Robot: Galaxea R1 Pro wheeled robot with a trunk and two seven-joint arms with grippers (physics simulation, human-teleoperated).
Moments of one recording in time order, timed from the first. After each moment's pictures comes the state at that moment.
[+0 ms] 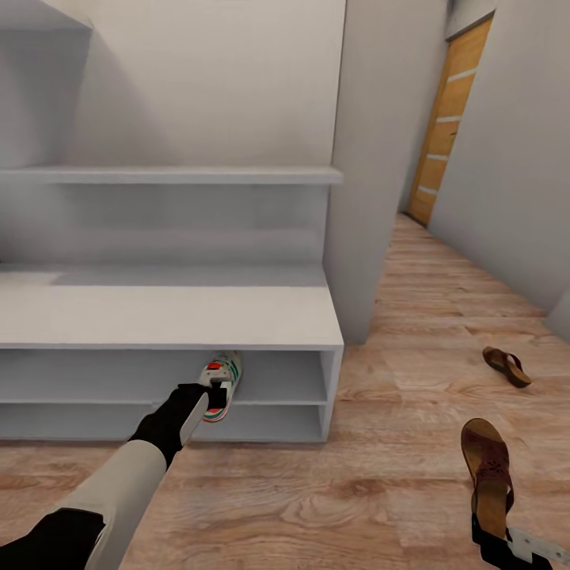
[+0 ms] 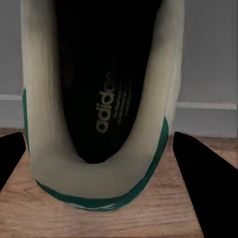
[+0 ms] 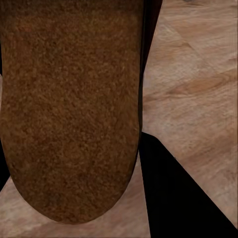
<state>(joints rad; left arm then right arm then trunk) -0.83 -0.04 -0.11 -0.56 0.16 0.55 0.15 -0.38 -0.29 0.02 -0.14 -0.42 -0.61 -0.03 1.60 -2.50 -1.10</state>
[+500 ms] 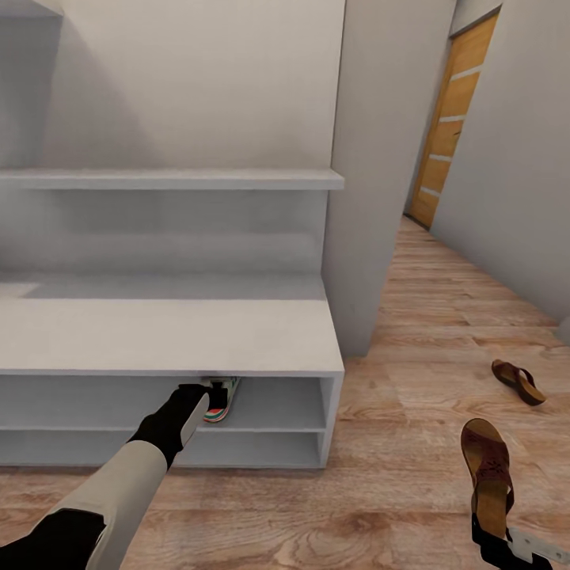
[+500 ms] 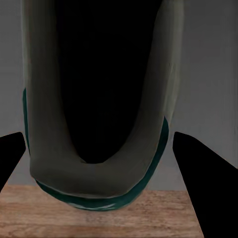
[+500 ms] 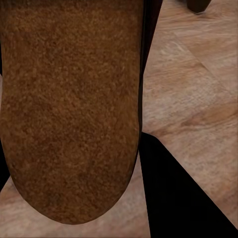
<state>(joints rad) -0.83 -0.05 -0.11 -0.56 0.16 0.55 0.15 -0.38 -0.29 0.01 -0.14 -0.42 -0.61 -0.03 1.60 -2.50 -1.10</state>
